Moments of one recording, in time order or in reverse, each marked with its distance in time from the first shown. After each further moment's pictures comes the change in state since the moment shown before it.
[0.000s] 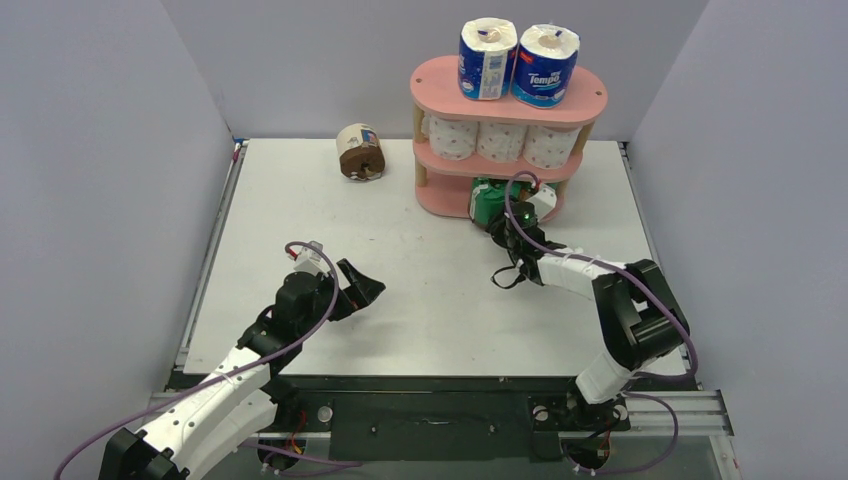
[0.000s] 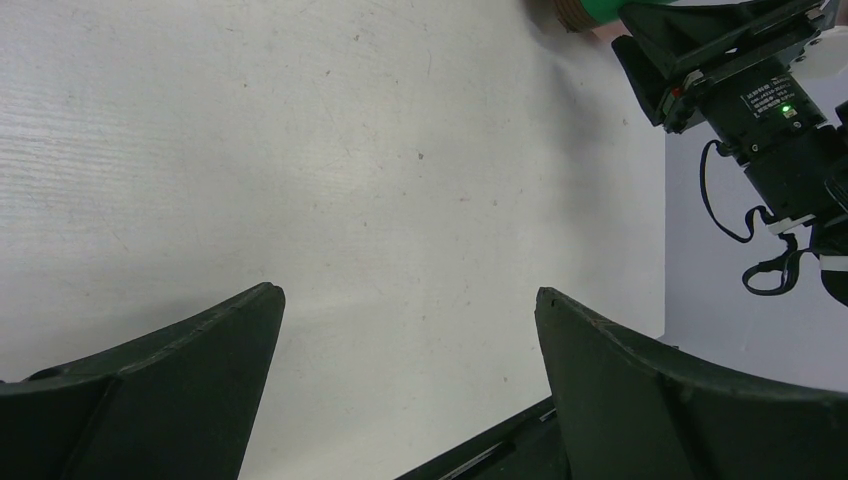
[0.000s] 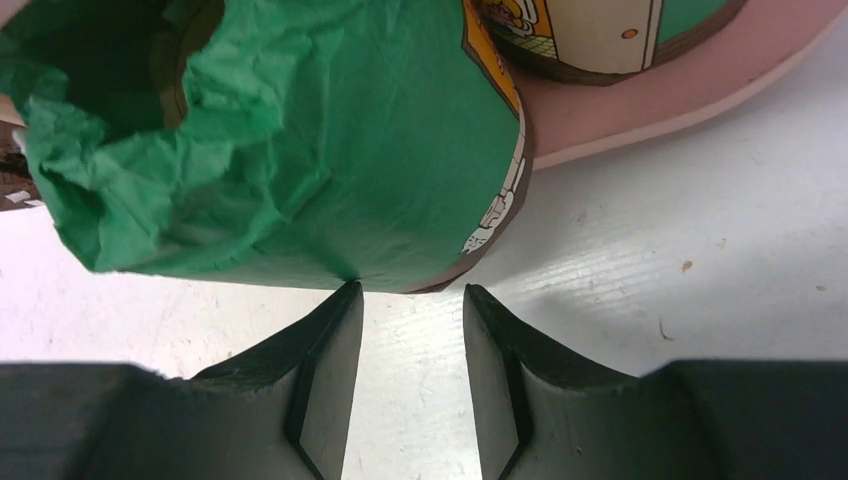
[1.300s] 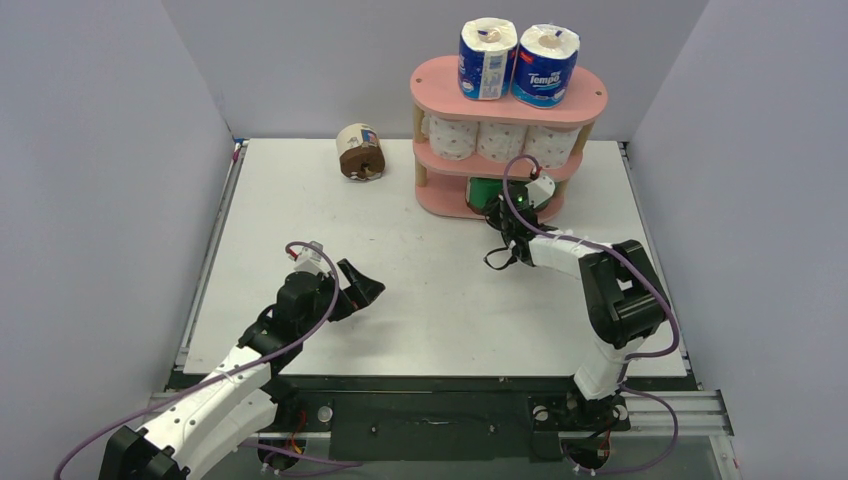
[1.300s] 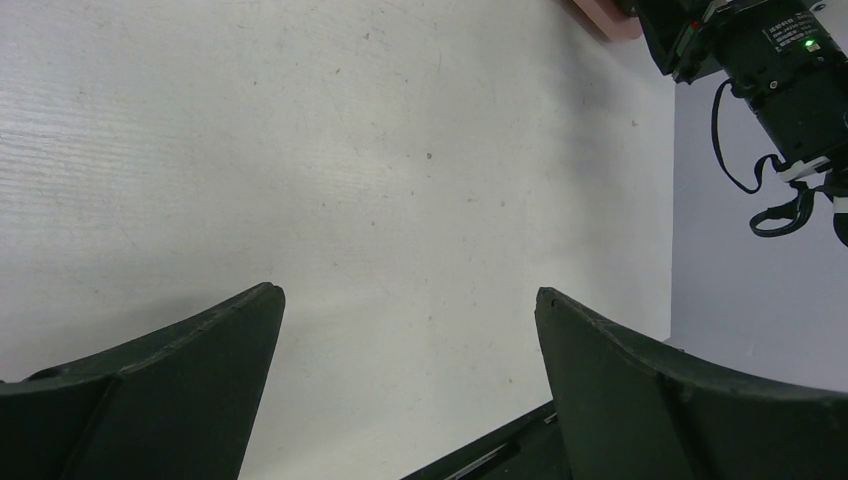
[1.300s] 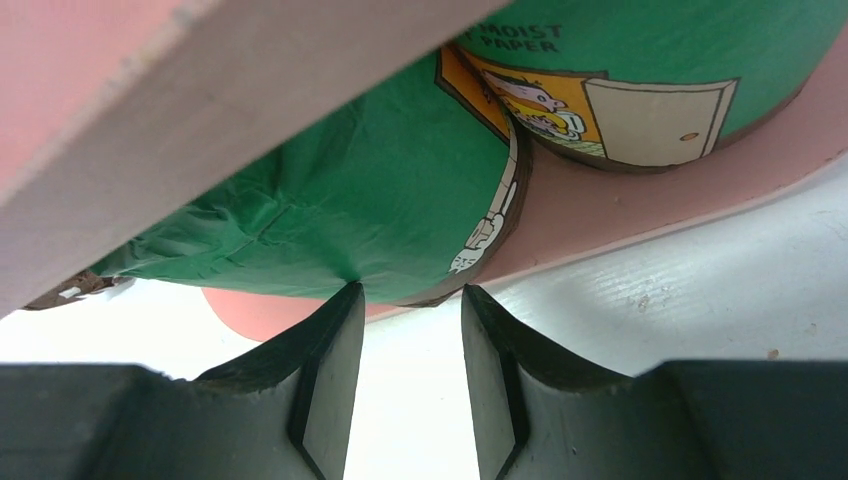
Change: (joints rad) left arm 0.001 0.007 0.000 -0.005 -0.007 0.000; right arm -0.022 0.152 0.172 0.001 0.037 0.102
